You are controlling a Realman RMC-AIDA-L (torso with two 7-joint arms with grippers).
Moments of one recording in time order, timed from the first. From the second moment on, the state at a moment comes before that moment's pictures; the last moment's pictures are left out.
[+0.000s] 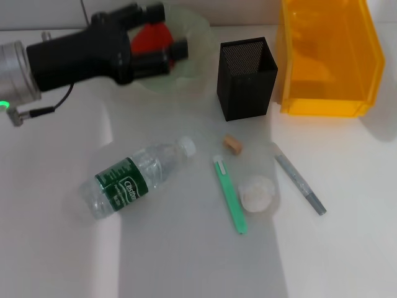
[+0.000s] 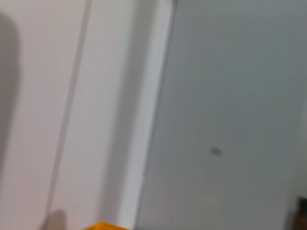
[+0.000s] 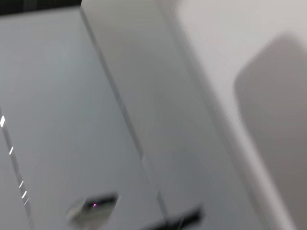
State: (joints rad) left arm -0.56 -2.04 0.89 0.68 1.53 1.54 -1.33; right arm 0.31 2.06 -0.13 -0.49 -1.89 -2.08 1.30
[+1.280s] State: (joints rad) left arm -0.45 -1.97 0.89 0.70 1.93 1.86 -1.43; right arm 0.66 2.08 -1.15 -1.31 -2.46 -1.79 2.21
